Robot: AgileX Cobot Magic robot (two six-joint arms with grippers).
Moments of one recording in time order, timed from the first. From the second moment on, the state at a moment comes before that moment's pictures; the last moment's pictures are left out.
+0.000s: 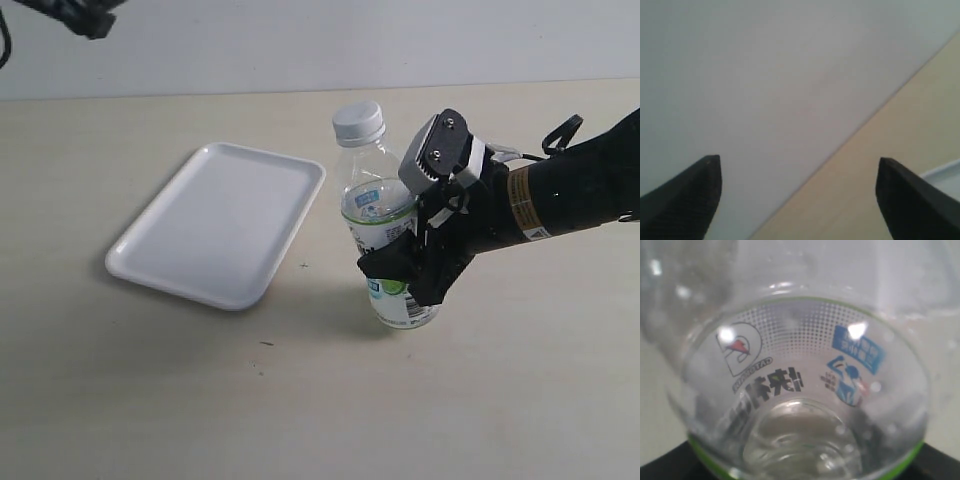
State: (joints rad) left arm -0.23 1.56 -1.15 1.76 -0.03 -1.11; right arm 0.13 1.78 -0.75 -1.57 -0.66 0.94
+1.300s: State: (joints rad) left arm -0.61 1.86 -1.78 -0.43 1.22 0.42; right arm 0.13 1.78 -0.77 -1.71 -0.69 0.97
